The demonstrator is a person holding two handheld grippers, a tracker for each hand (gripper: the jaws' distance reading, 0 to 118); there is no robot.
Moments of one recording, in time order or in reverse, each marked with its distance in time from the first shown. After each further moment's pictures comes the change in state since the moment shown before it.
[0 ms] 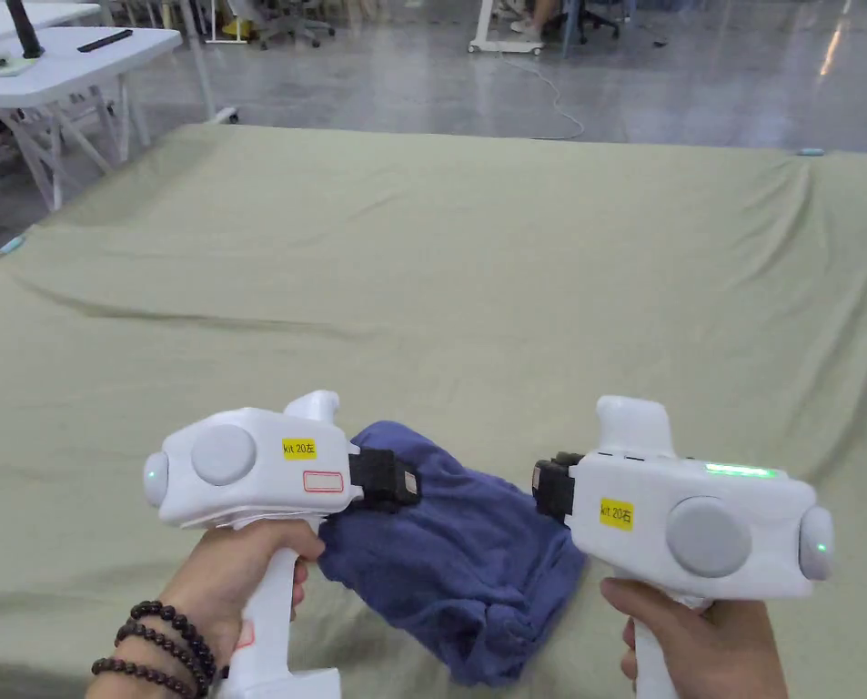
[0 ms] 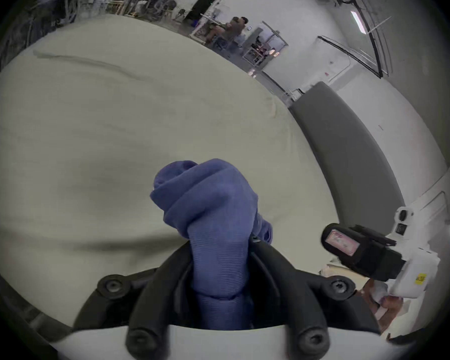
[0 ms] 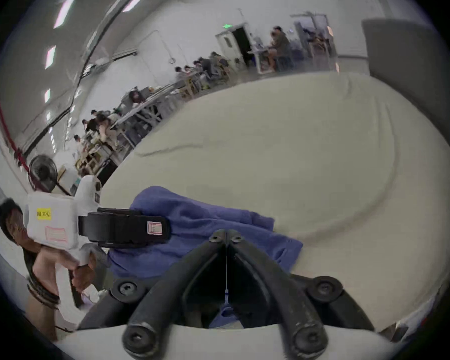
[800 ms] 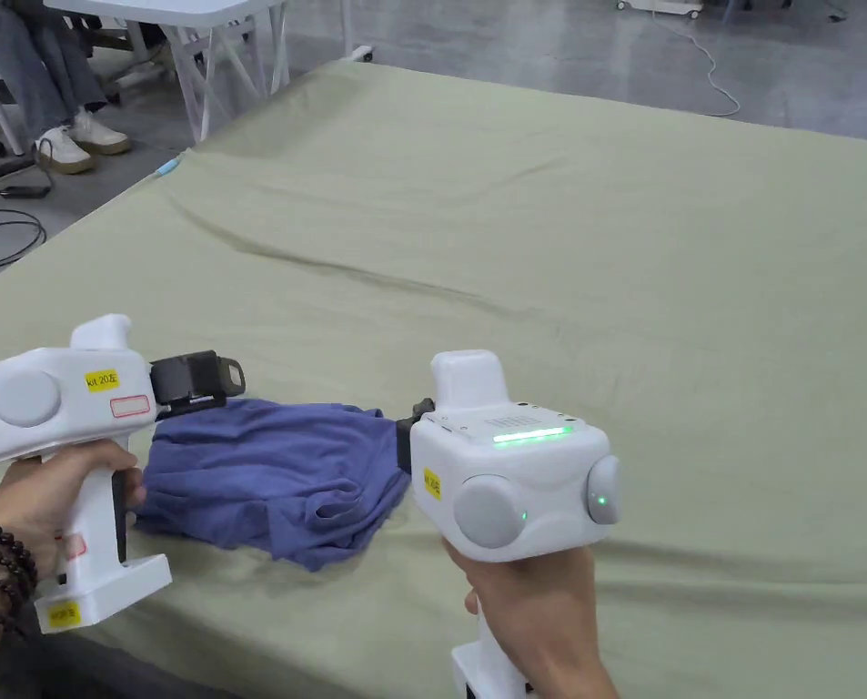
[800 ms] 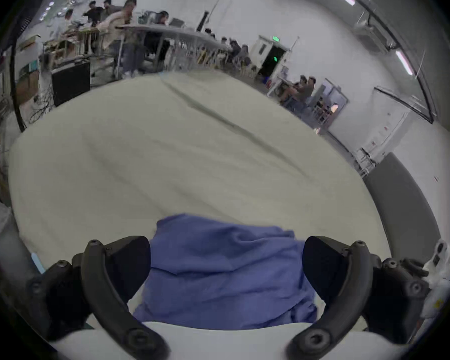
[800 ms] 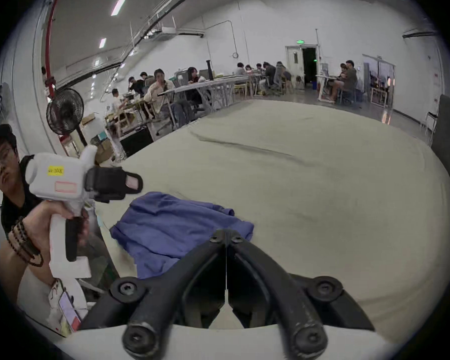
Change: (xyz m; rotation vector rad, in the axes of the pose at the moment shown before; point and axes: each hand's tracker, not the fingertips) left arm -0.226 0.043 0.151 0.393 0.366 0.143; right arm -0.197 0.005 -0.135 0.025 0.119 0.294
